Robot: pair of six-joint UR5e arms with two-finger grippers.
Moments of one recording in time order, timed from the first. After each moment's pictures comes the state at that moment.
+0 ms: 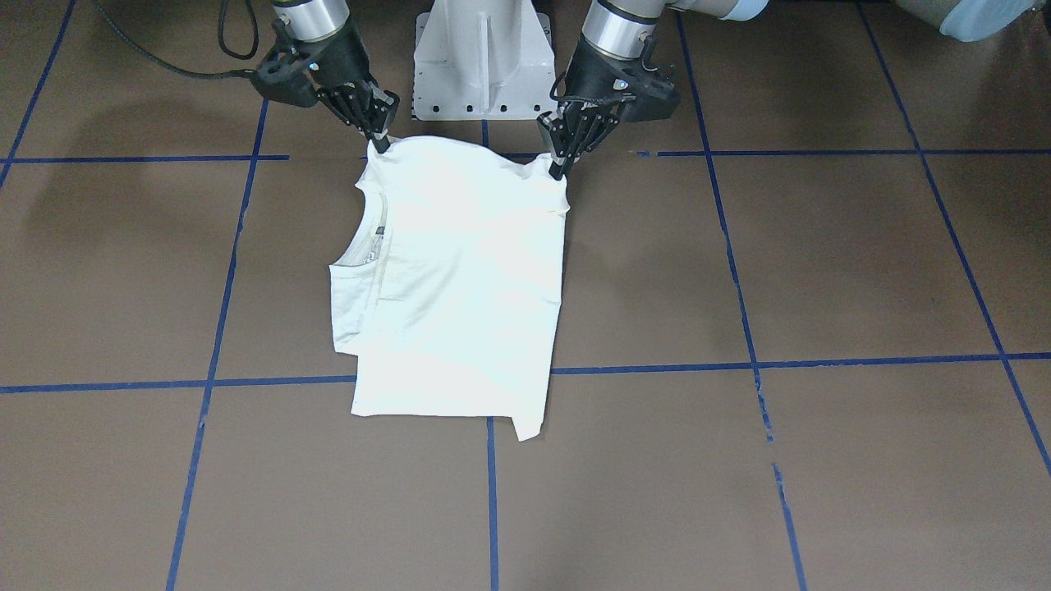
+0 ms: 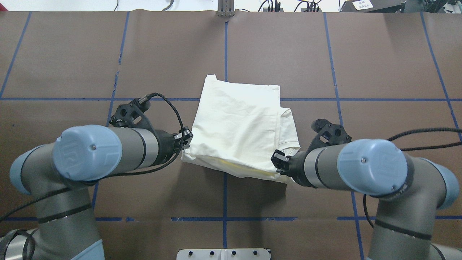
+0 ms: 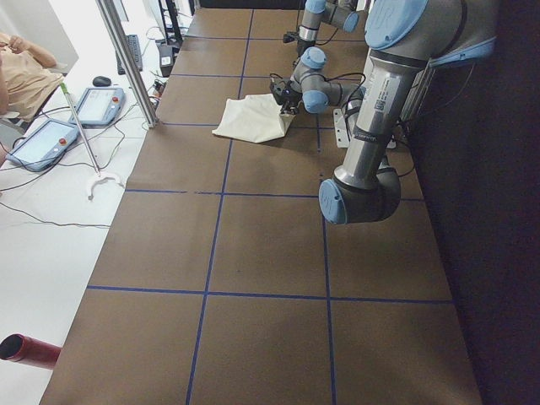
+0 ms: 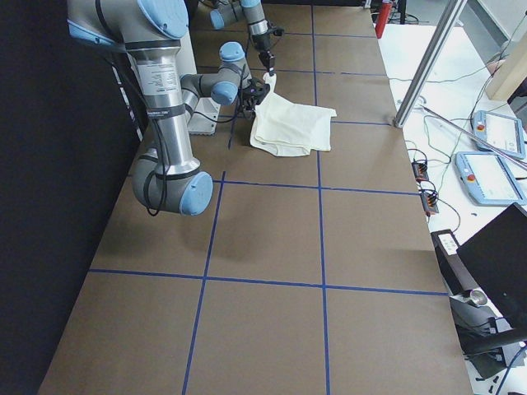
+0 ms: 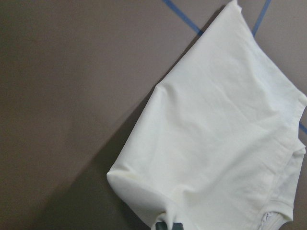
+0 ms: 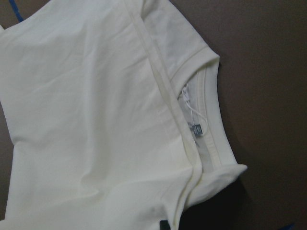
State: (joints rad) left arm -0.44 -2.03 -2.04 -1.76 -1.60 -1.84; right arm 0.41 -1.26 2.16 -1.48 1.72 1.88
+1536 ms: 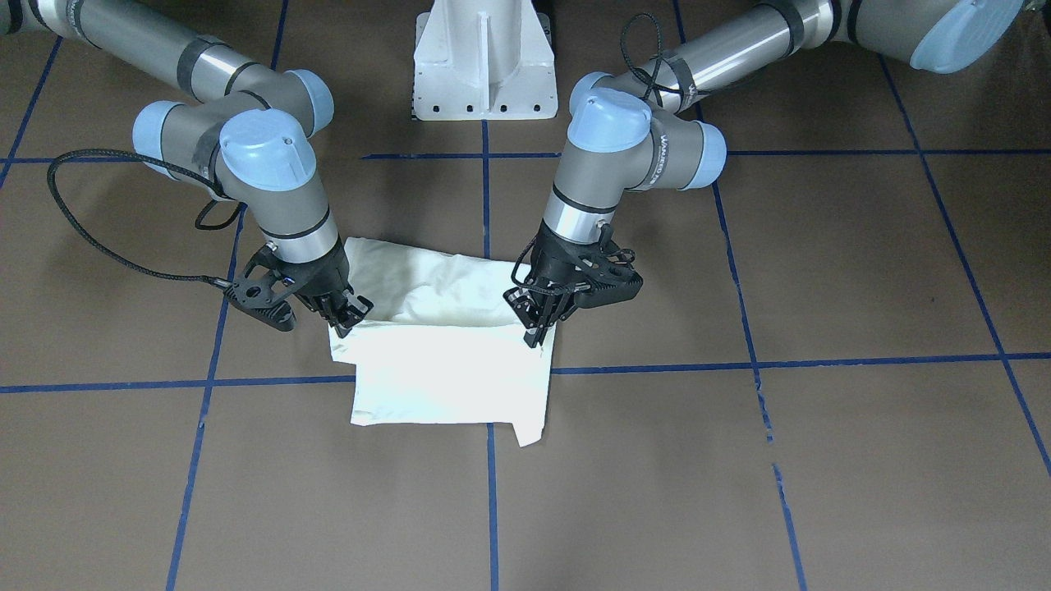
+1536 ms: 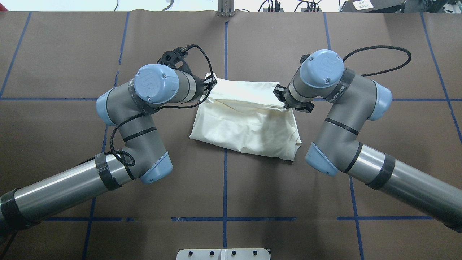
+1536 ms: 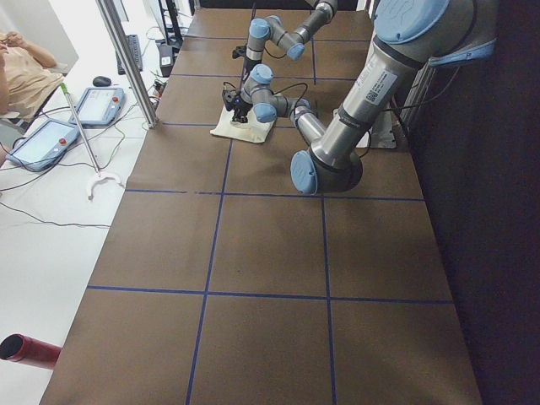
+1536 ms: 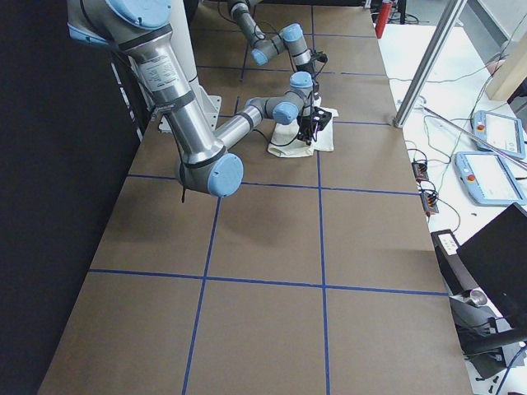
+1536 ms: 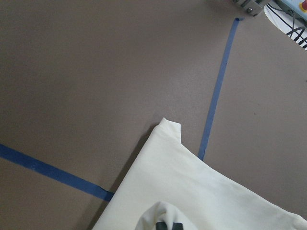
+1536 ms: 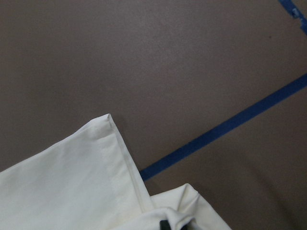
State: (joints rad) left arm -0.60 -2.31 -1.39 -2.14 -1.63 -1.64; right arm 0.68 -1.00 1.54 -1.36 1.83 1.63
